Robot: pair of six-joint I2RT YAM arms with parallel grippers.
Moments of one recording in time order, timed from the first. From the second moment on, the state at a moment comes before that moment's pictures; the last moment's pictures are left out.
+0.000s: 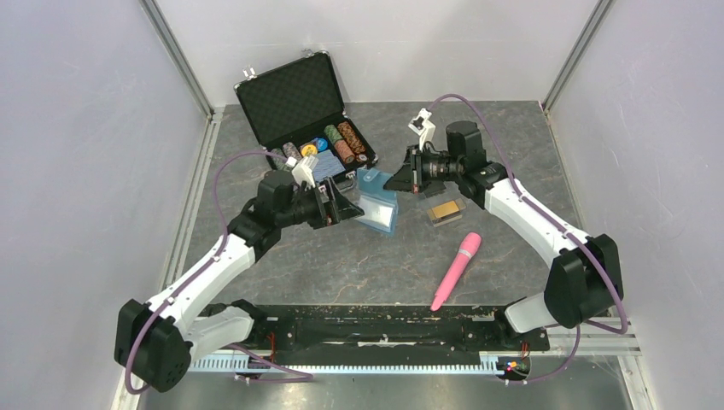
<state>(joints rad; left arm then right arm) -0.48 1.04 0.74 -0.18 0.46 -0.75 0.42 1.45 1.13 -0.17 -0.79 0.35</state>
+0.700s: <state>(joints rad) -0.48 1.15 0.78 -0.07 0.55 -0.77 0.42 1.44 1.10 -0.09 -0.82 0.41</state>
